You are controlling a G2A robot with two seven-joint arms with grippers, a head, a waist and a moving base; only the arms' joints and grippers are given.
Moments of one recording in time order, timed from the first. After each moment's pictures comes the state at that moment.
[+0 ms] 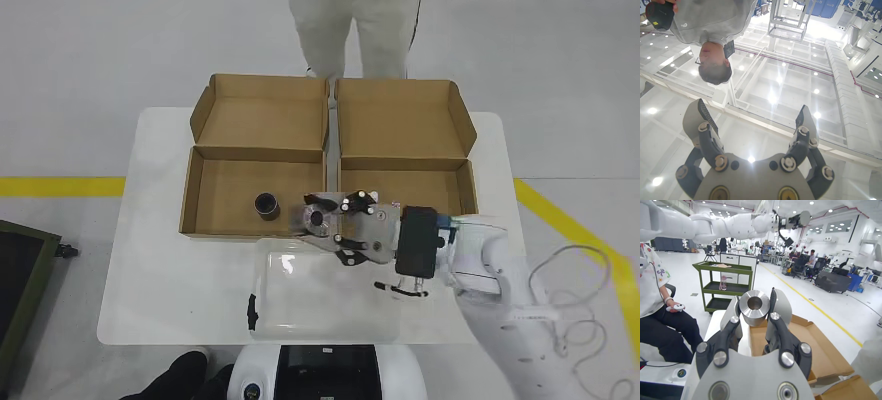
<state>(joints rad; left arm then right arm) -0.37 -0.34 -0.25 -1.16 3.07 0.41 0.06 -1.10 -1.22 1.18 -1.99 -1.02 -0.86 0.02</state>
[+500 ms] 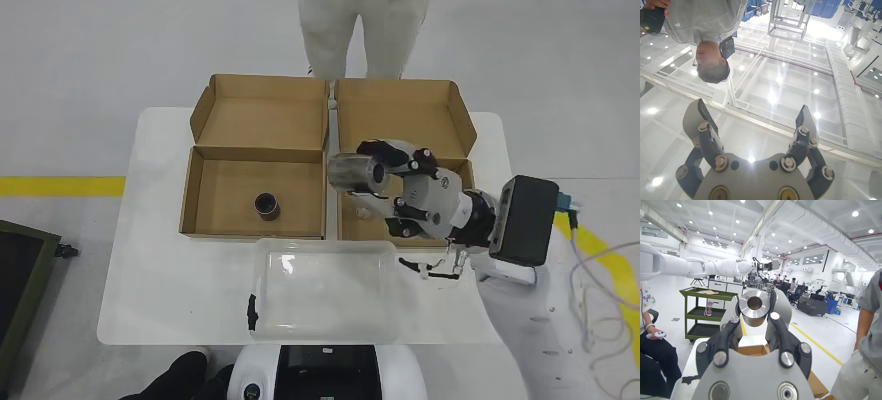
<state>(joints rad) -0.37 -0.34 -0.25 -1.16 3.07 0.41 0.06 -1.06 -1.22 1.28 -2.01 -0.95 -0.84 -0.16</state>
